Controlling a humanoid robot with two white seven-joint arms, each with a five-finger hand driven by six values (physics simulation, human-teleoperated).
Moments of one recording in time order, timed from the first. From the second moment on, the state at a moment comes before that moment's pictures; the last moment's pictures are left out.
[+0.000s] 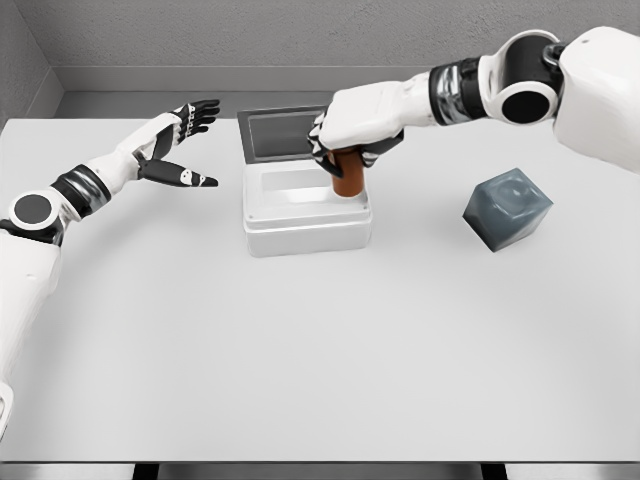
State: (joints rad) left arm -0.71 0.36 -0.36 -0.76 0.24 -0.36 -0.61; right arm -1.46 -0.51 1.51 -1.19 0.20 -0.61 0.36
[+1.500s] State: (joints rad) left arm -0.71 0.36 -0.36 -0.76 0.24 -0.36 -0.61; right arm -1.45 -0.47 1.50 -1.10 0.20 -0.61 0.39
